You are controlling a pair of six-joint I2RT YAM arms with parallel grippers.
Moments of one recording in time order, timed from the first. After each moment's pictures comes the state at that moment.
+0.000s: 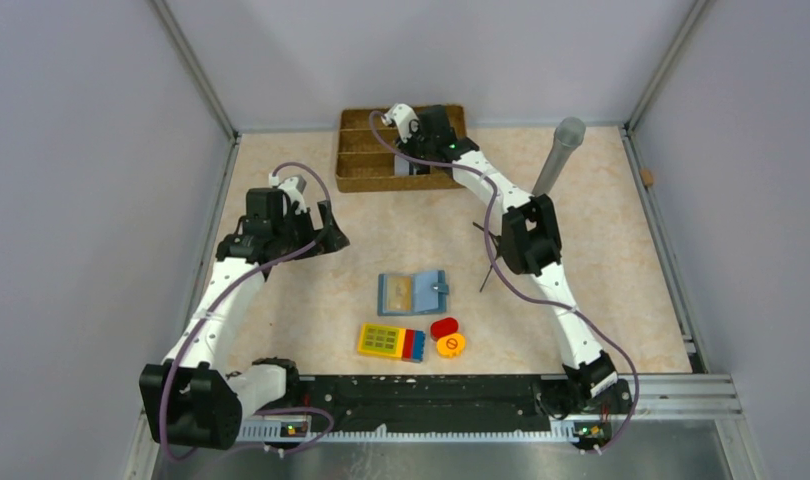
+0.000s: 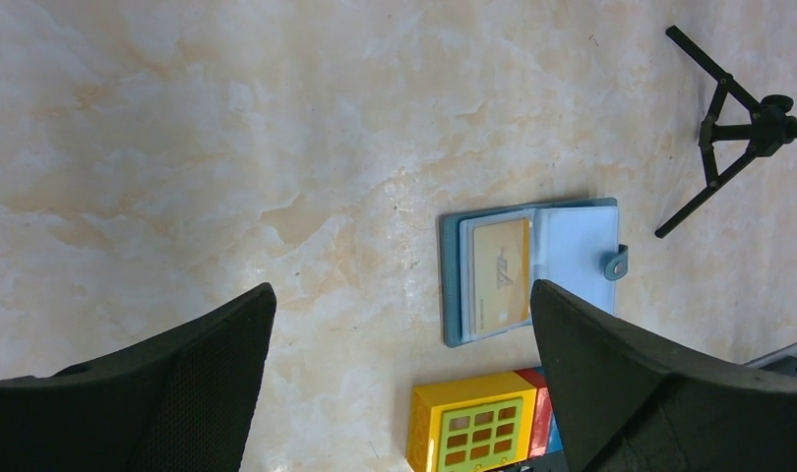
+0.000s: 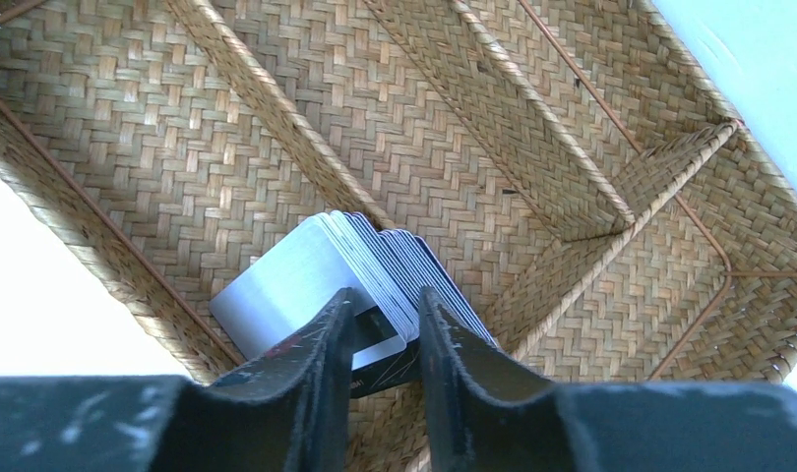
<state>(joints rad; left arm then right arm) -0.08 1.12 0.91 -0.57 0.31 -0.32 0.53 2.60 2.43 -0.38 -0.14 -0.41</state>
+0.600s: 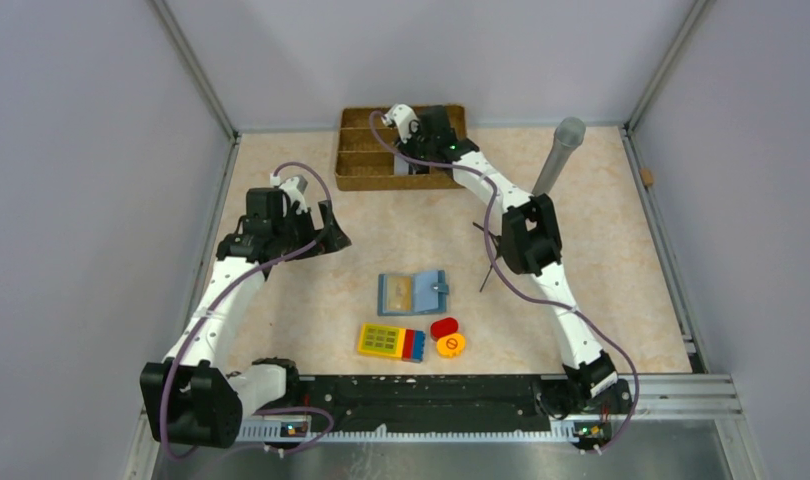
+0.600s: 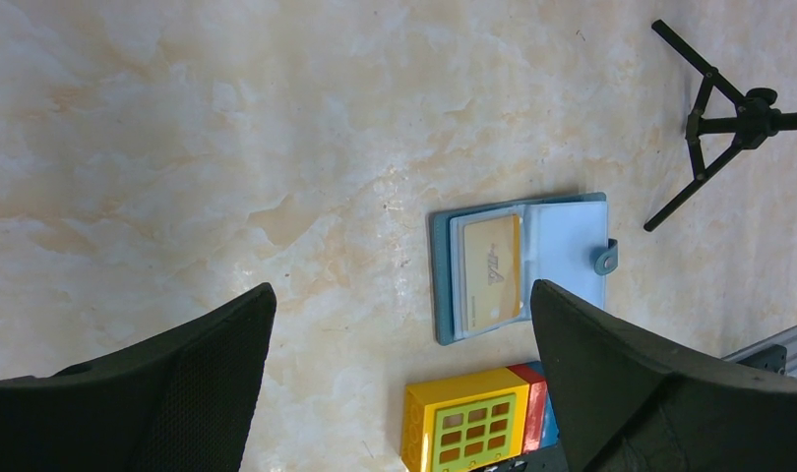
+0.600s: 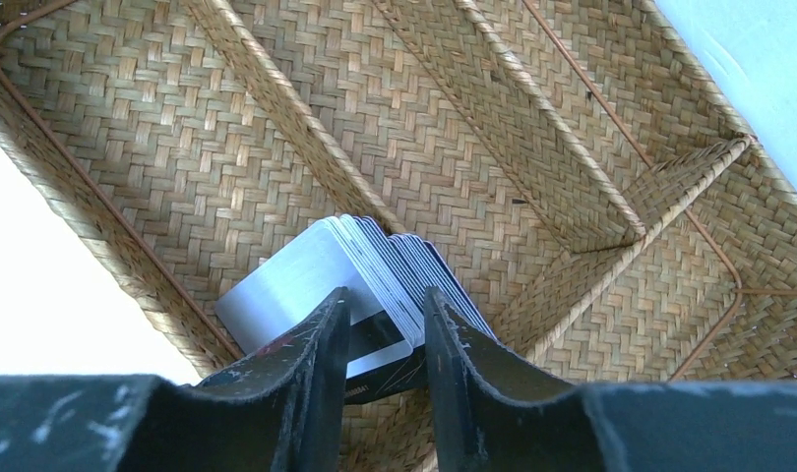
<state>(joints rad) -0.08 1.12 0.91 -0.57 0.35 -0.32 0.53 2.60 2.42 -0.36 -0.17 -0.40</state>
